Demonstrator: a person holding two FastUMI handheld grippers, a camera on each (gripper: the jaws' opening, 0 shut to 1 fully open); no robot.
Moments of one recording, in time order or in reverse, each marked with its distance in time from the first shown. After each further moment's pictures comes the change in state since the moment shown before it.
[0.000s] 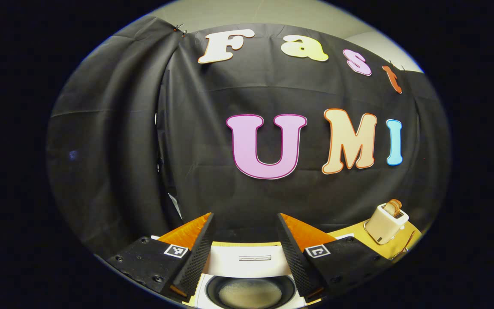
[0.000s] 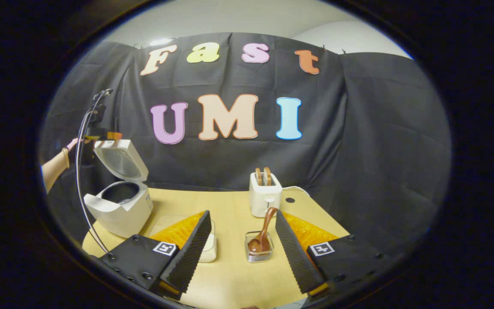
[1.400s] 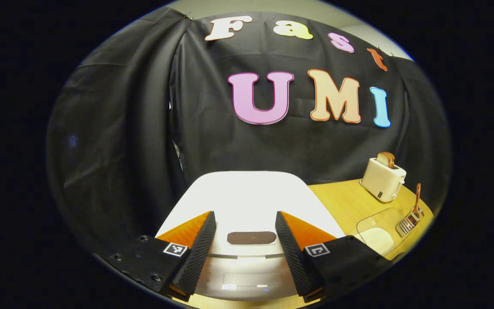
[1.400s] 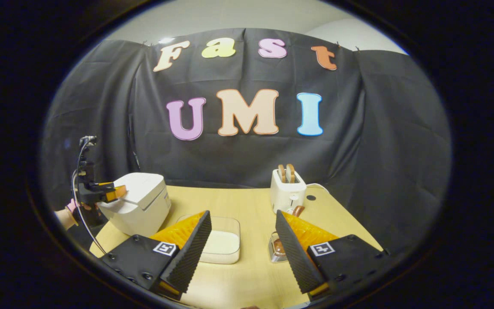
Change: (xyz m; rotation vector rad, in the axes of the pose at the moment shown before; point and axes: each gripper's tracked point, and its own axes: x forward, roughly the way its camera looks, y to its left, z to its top) left arm -0.095 -0.008 -0.199 -0.003 0.144 -0.009; right arm 0.011 0.051 -0.005 -0.021 0.050 0.085
